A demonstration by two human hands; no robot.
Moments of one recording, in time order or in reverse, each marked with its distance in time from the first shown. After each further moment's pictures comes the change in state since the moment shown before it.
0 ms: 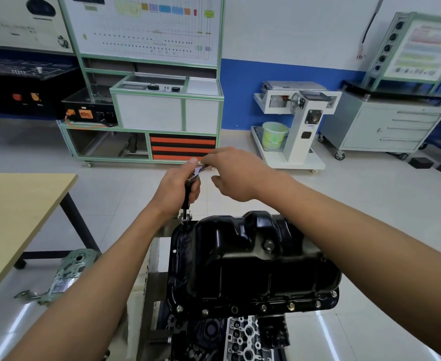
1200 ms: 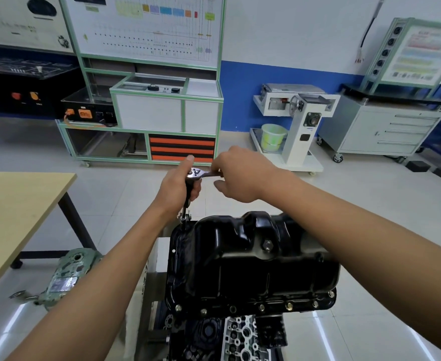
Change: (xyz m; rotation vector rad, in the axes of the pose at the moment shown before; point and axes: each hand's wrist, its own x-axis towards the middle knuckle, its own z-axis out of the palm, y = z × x) left_hand 0.000 0.001 0.006 -0.080 0.085 -0.066; right_hand -0.010 -0.002 -0.007 -0.063 0.004 0.063
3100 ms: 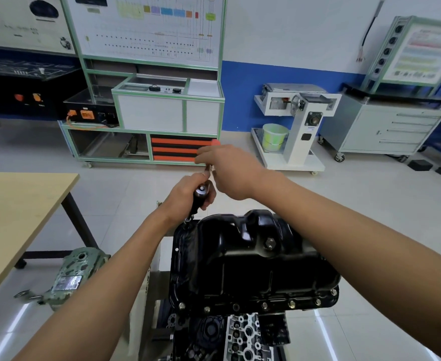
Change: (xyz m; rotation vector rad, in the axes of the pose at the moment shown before) left_hand -0.014 -0.005 -0.002 0.081 -0.267 0.073; right_hand 0.014 -0.011 0.006 0.148 0.040 -0.097
